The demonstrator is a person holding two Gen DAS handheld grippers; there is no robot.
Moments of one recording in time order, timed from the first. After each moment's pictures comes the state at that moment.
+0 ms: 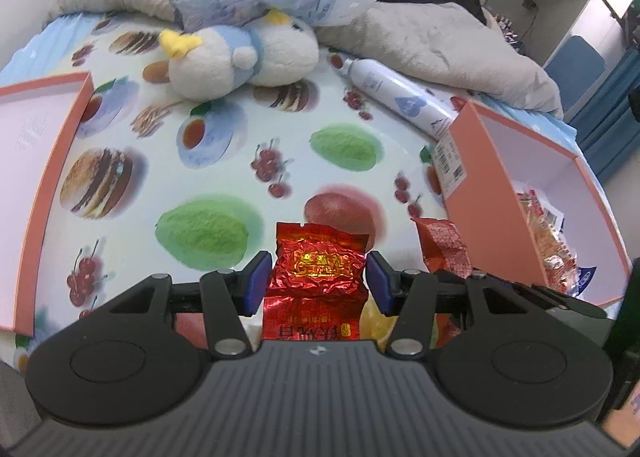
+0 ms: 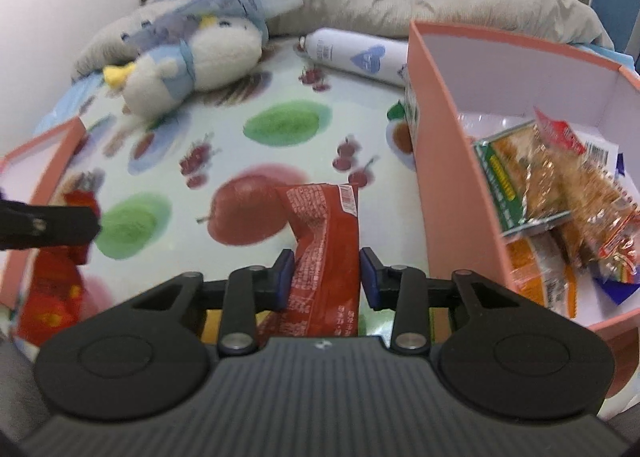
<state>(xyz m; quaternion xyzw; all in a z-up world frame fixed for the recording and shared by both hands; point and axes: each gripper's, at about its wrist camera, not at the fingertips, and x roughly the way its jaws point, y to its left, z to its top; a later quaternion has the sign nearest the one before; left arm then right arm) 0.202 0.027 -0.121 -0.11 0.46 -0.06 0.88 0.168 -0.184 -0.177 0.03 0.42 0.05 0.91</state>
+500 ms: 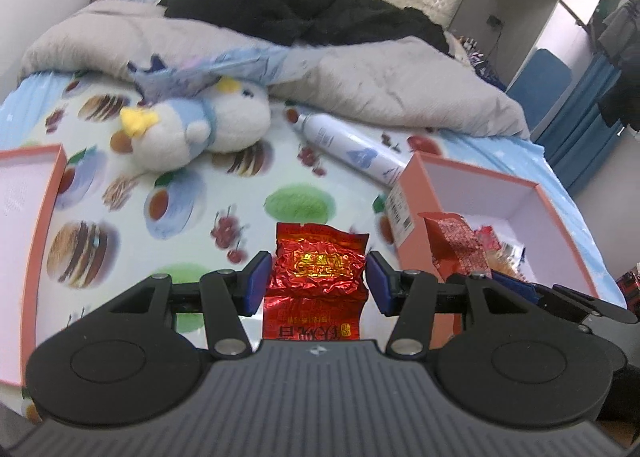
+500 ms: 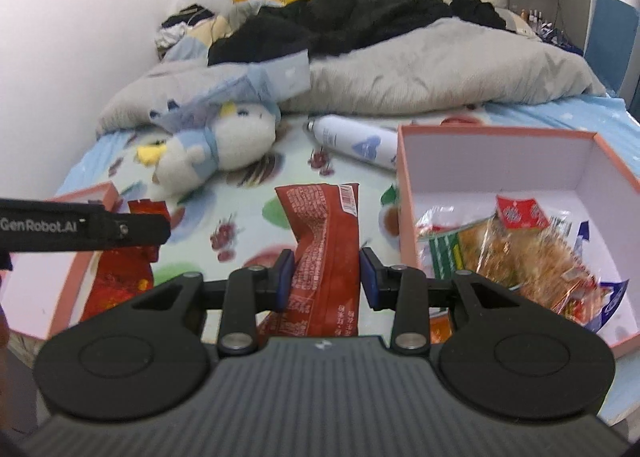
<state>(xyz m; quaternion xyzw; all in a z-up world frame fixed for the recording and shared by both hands) 0.217 0.002 -0.057 -0.10 0.41 -0.10 0.90 0.156 -0.203 -0.094 0.04 0.35 0.06 0.93</state>
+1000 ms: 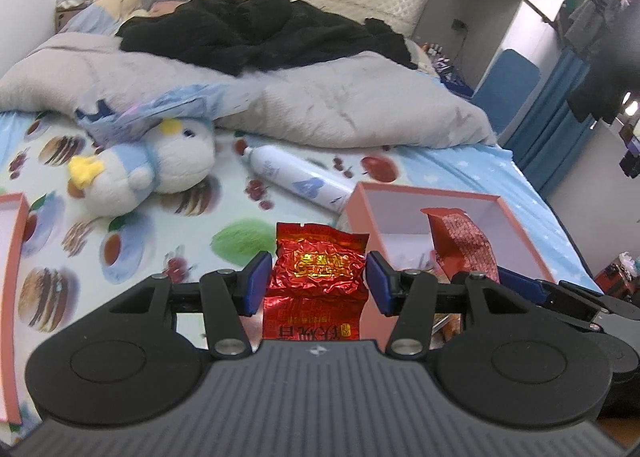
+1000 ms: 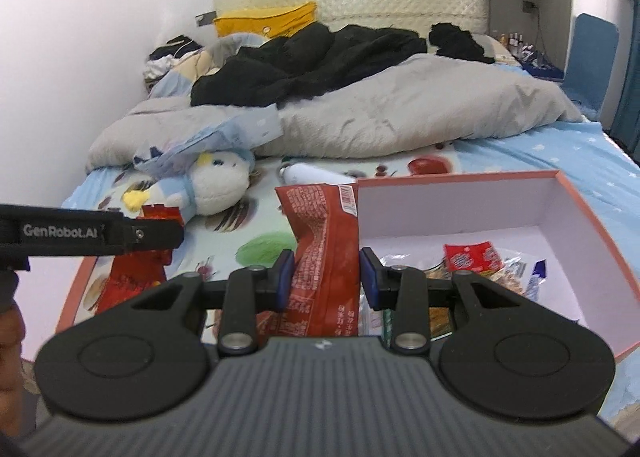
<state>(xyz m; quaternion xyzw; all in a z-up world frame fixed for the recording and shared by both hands) 0.238 -0.050 -0.022 -0.09 0.39 -0.14 0.91 0.157 -0.248 -0.055 0.04 0.32 0.04 0.95</state>
